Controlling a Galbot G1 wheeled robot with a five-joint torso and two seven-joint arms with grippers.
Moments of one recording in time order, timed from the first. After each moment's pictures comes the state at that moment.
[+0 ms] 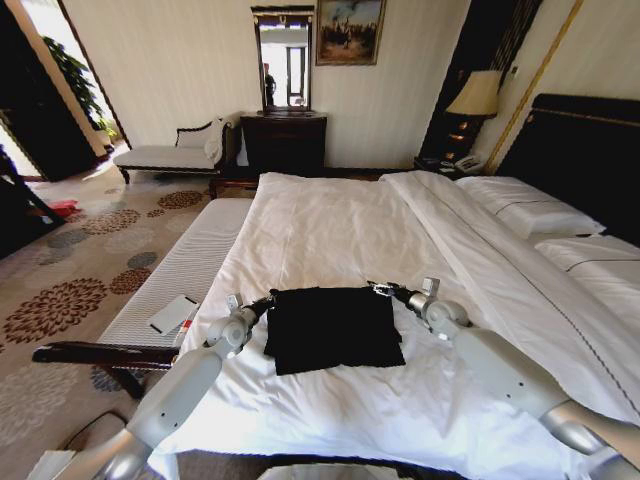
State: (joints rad) left arm 0.80 -1.04 0.00 -1.53 -1.13 0.29 -0.17; right arm -0.64 0.76 -0.11 1.32 1.18 -0.25 -0.08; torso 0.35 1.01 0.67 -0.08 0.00
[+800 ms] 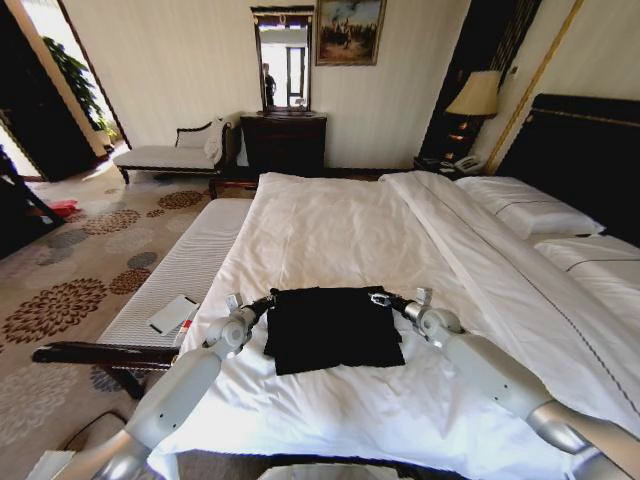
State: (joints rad) left arm 0.80 -1.04 0.01 -1.55 -1.13 0.29 -0.18; right arm -0.66 0.80 -0.12 1.25 1.13 -0.21 -0.14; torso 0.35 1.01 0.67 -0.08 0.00
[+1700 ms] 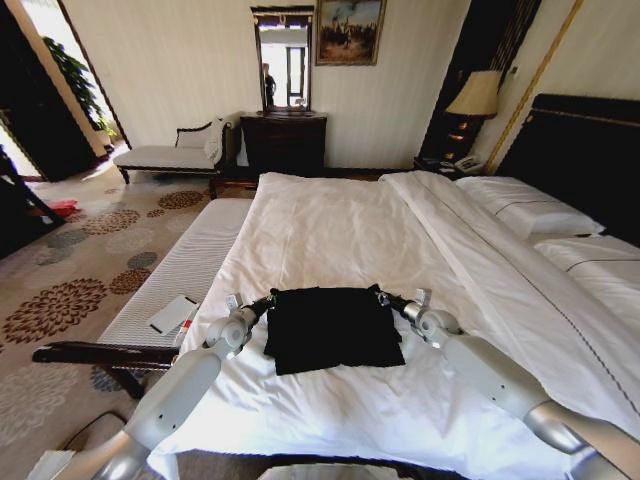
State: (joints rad) left arm 0.80 -1.03 0.00 -1.55 -1.13 0.29 -0.18; right arm -0.66 0.80 -0.12 1.26 1.12 -0.17 -0.13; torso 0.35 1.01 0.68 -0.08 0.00
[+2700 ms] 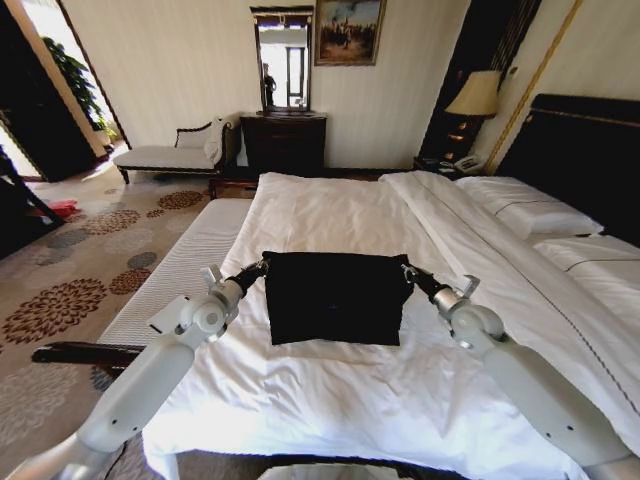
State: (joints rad) left arm 0.78 -0.85 -0.10 -1.94 -1.25 0.24 -0.21; right arm -0.97 0.70 0.37 1.75 1.10 -0.09 -0.01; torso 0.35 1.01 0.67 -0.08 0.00
